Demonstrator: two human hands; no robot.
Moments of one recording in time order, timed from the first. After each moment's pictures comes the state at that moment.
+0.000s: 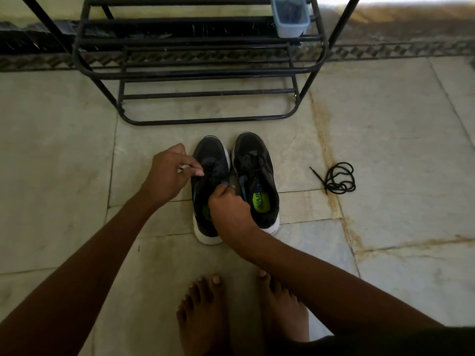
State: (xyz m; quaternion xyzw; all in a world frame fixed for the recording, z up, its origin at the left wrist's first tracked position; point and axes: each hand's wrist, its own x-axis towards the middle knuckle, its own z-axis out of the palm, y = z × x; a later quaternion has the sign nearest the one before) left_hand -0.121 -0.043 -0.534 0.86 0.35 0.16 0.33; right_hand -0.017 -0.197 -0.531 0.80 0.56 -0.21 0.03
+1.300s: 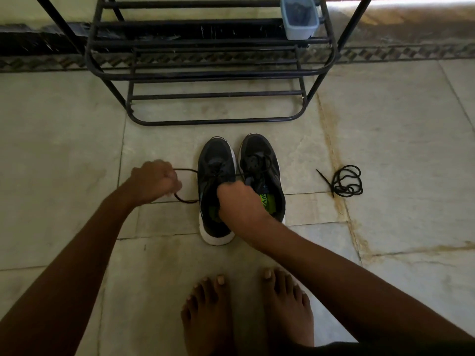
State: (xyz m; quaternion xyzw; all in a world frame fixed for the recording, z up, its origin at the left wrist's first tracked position) left_hand -0.155 -0.028 -0.504 0.79 0.48 -0.10 0.36; right_hand 0.006 -0.186 -0.490 0.75 0.59 -0.30 -0.01
